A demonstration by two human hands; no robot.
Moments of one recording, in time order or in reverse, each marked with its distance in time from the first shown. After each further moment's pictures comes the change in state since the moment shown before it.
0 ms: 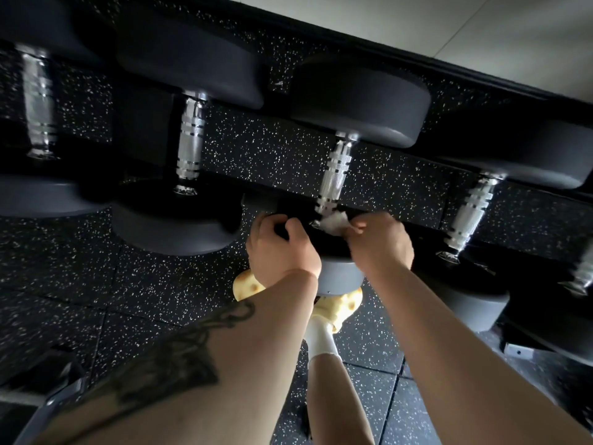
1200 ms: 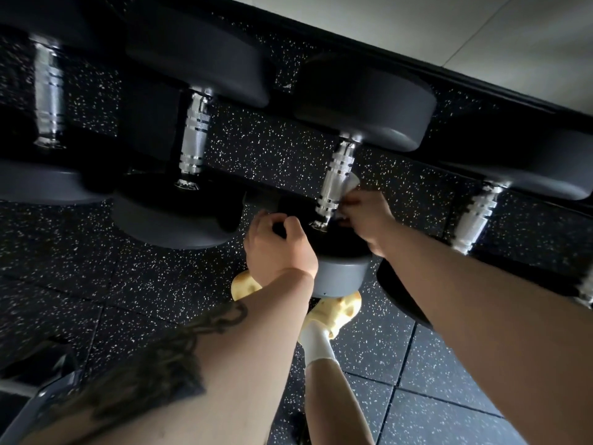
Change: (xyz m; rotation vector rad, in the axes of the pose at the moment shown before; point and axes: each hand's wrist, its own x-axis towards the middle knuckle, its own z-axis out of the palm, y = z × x) left_hand 0.001 -0.002 0.001 0.002 0.012 -0.042; right_hand 0.057 -0.005 0.013 0.650 -0.233 -0.015
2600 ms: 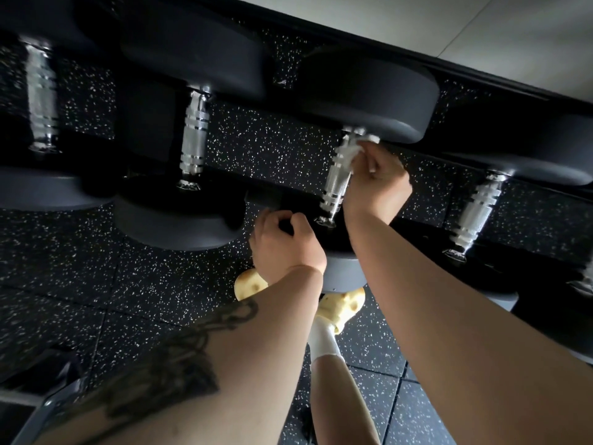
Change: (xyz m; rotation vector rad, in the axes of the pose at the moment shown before) left_hand -0.001 0.001 -0.002 -0.012 -0.029 0.030; right_hand -0.016 -0.027 0.027 0.045 0.714 -0.477
